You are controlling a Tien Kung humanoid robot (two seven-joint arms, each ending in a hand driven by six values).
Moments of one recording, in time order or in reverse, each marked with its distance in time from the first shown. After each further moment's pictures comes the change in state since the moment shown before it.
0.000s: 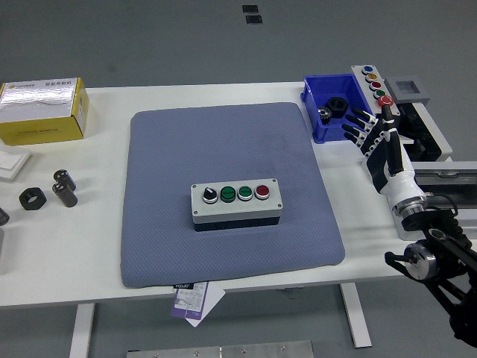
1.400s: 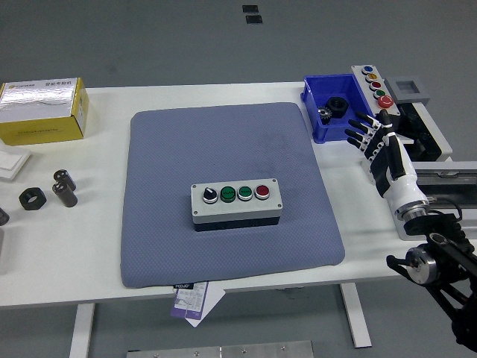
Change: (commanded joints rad) left arm -0.041 -0.011 0.077 0.000 -0.090 0.000 -0.033; right arm -0.032 0.004 0.025 0.007 -0.032 -0.028 -0.020
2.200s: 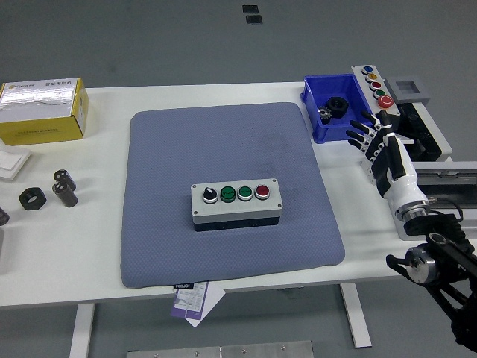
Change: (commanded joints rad) left arm 0.013 -0.003 -0.033 0.001 0.029 0.009 0.014; right arm 0.000 0.001 -0.001 0.002 -0.012 -0.011 -0.015
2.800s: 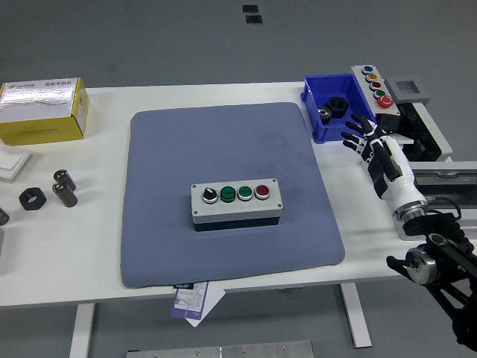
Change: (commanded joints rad) left arm -0.005 -0.001 -0.175 0.008 0.133 -0.134 0.128; right arm 0.000 -0.003 0.001 -0.001 -0.017 0.023 -0.012
